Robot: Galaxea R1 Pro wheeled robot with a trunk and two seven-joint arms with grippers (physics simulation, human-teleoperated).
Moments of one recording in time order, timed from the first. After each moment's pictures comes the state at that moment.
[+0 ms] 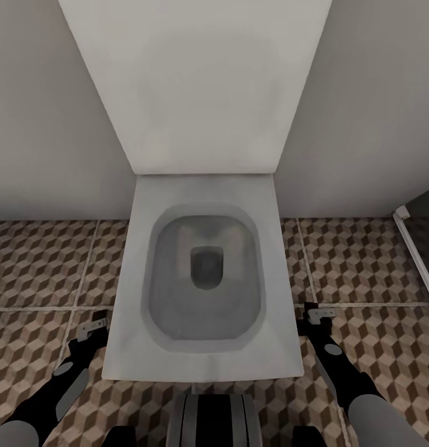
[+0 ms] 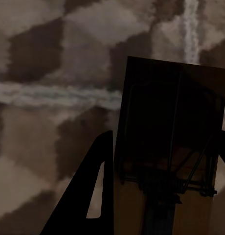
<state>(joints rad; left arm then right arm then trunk) -0.52 0.27 -0.20 -0.63 0.52 -0.15 0.14 -0.63 -0.09 -0.12 -0.56 0.17 -0.12 -0.03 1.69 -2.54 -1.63</state>
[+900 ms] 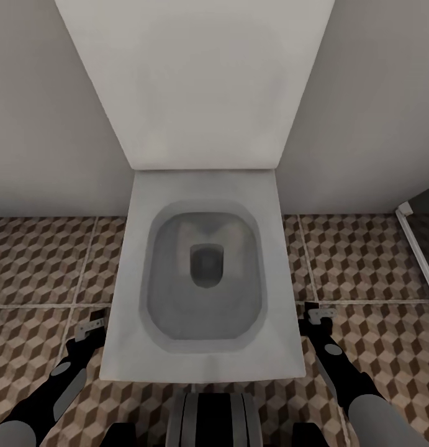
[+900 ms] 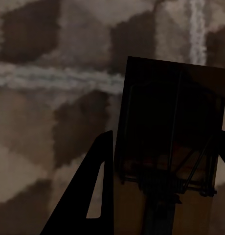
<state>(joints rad) -0.52 0.29 -0.20 -0.63 0.52 -0.15 0.14 -0.63 -0.09 -0.12 -0.56 0.17 -0.12 -0.03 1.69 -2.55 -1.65</state>
